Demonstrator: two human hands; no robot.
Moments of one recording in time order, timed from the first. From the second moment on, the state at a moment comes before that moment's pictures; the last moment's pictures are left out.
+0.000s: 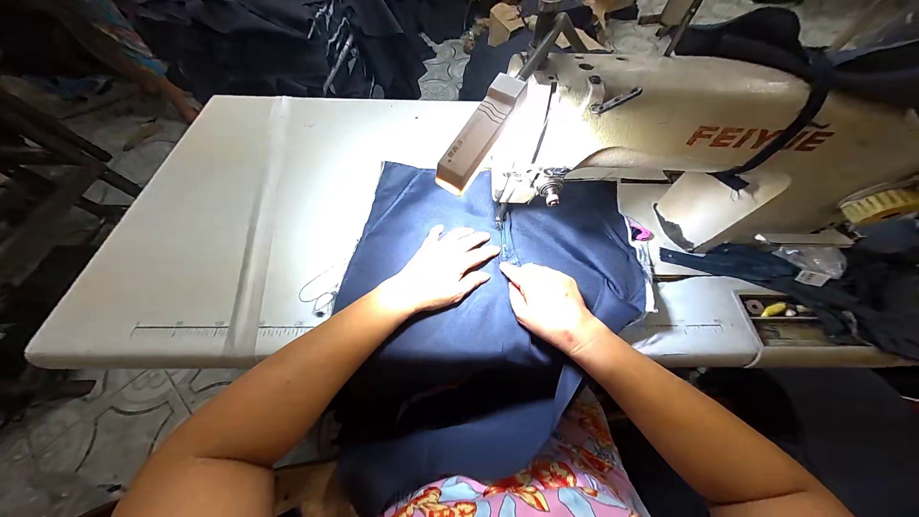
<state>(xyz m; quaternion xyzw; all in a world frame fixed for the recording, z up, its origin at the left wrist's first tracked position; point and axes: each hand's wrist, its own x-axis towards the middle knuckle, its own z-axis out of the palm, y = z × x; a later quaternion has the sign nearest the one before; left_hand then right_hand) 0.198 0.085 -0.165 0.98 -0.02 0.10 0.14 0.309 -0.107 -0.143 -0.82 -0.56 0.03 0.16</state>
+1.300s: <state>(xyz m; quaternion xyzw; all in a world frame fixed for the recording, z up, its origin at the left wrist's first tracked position) 0.215 0.094 -0.163 0.98 0.01 0.09 0.17 0.340 -0.076 -0.141 -0.81 -0.56 0.03 0.18</state>
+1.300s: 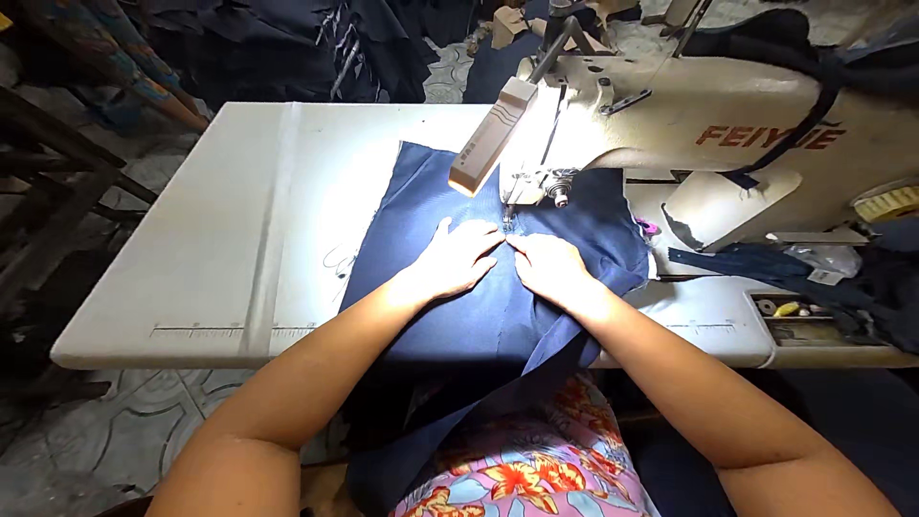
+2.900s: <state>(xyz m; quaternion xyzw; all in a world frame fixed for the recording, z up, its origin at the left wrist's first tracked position) 0.204 0.066 -0.169 0.98 0.06 0.10 0.16 0.420 -0.071 -0.156 -0.56 -0.79 -0.03 0.24</state>
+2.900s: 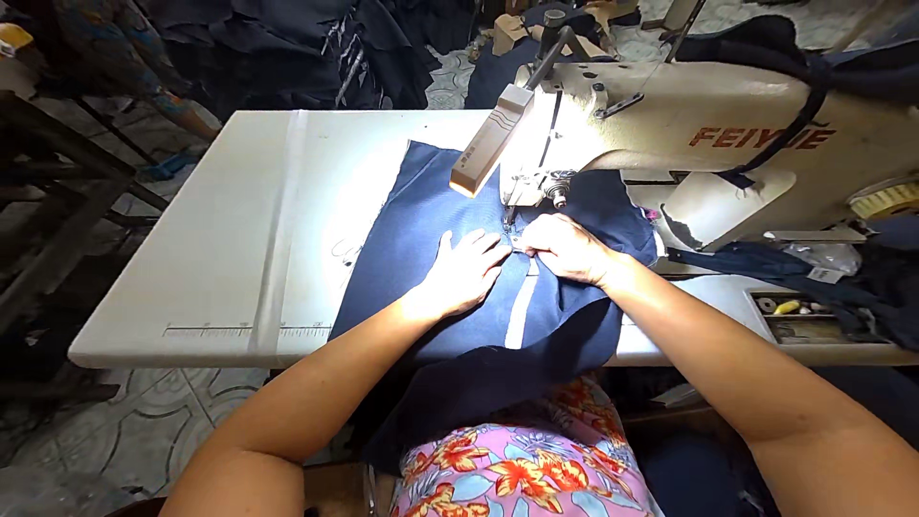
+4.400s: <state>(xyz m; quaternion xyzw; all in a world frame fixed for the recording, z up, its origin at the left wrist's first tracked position) 0.200 0.086 -0.167 0.98 0.00 0.10 0.16 0.364 -0.072 -0.159 -0.73 -0.62 -0.07 0.27</state>
